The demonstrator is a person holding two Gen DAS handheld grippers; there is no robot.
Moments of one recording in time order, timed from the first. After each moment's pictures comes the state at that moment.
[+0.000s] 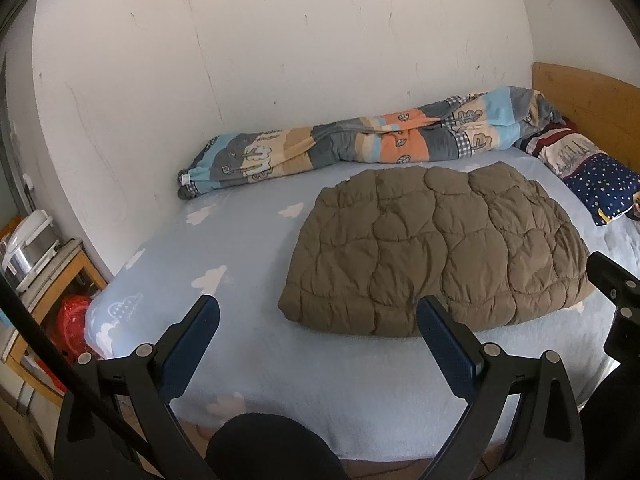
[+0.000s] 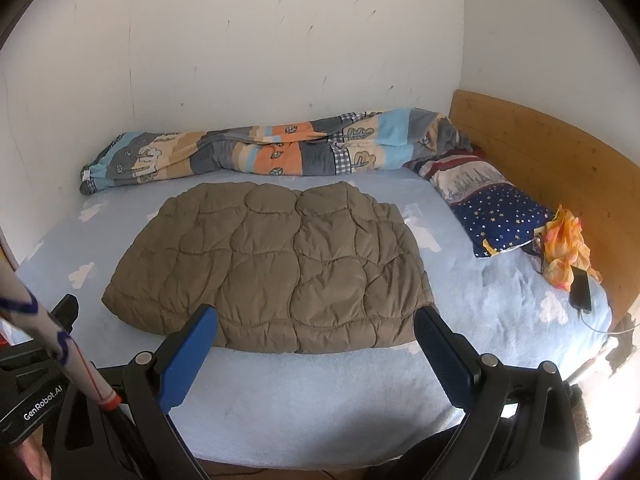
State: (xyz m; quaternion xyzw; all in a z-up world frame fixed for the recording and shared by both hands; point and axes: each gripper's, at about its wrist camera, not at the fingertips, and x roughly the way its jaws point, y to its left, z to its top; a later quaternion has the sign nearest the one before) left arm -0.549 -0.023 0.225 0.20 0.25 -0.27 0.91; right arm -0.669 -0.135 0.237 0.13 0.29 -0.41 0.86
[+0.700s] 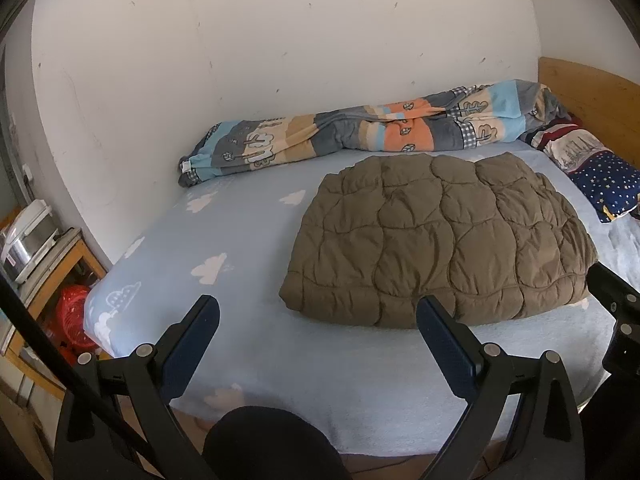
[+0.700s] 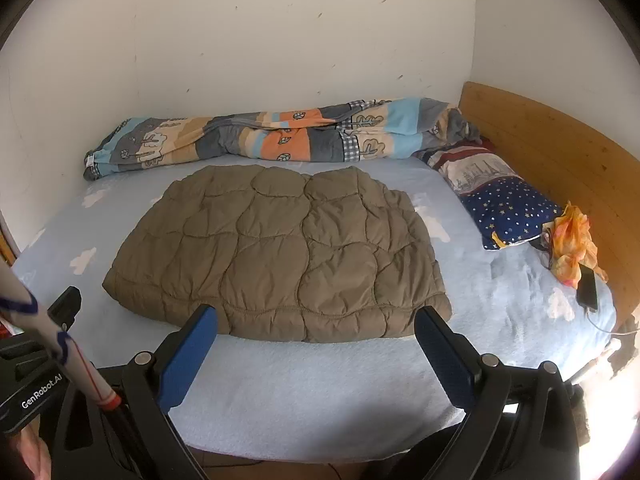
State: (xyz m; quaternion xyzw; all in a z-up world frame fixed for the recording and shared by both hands) left arm -0.540 -0.026 0.216 0.20 0.27 -0.26 0.91; right arm -0.660 -0.135 0.226 0.13 0.31 -0.39 0.86
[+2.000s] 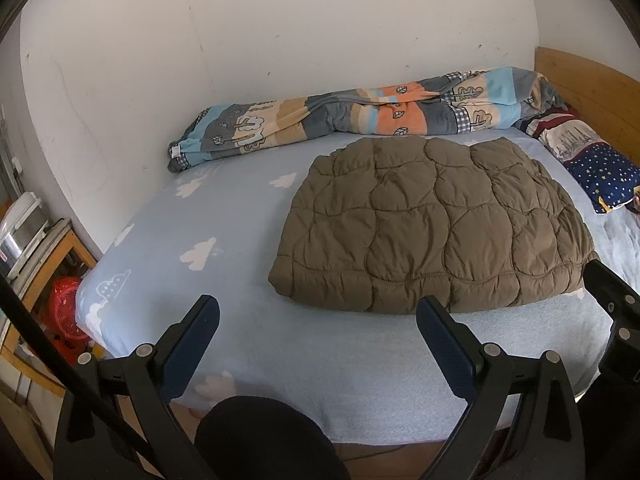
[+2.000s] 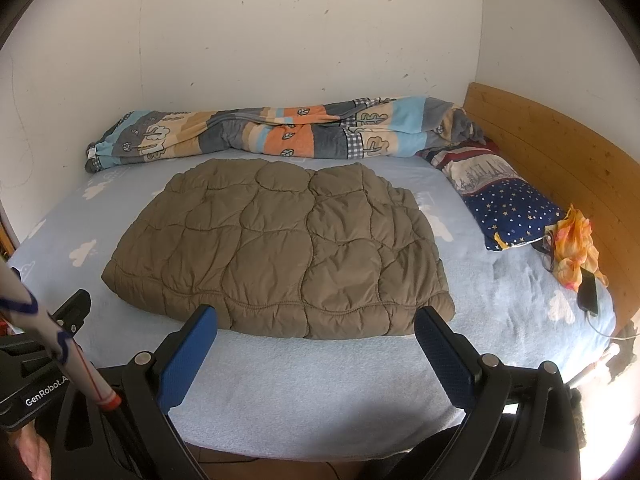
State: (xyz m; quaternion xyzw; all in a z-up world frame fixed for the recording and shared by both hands) left arm -0.536 -0.030 0.206 0.20 0.30 -0.27 0.89; right arm -0.659 -0.135 0.219 0.13 0.31 -0.39 0.86
